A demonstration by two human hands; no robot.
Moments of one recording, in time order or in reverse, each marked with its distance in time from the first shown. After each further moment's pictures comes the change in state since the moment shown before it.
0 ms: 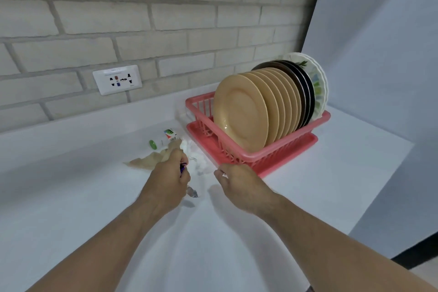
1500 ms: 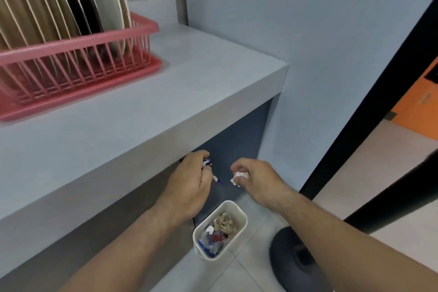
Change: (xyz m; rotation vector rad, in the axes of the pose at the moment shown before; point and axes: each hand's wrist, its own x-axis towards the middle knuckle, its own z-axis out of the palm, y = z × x) left_hand -0.104 0.196 0.461 0.066 -0.139 0.242; right_hand -0.221 0.473 -0.055 0.297 0.046 0.321
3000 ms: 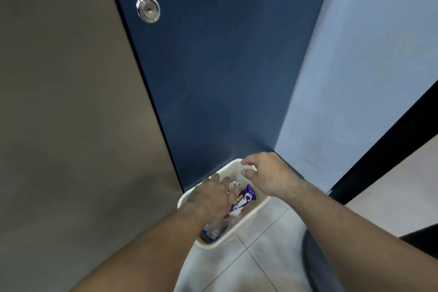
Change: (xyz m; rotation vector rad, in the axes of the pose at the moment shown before) left_hand 0.006 -0.300 0.383 0.505 -0.526 -0.211; right_hand 0.130 0.294 0.235 -0.292 -0.145 0.060
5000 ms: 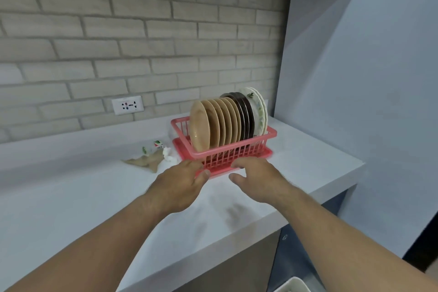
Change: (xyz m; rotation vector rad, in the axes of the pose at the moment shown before) left_hand -0.506 -0.156 -0.626 -0.158 0.582 -0.035; right_hand -0.299 -0.584 -0.373 -0.054 0.213 -0.433
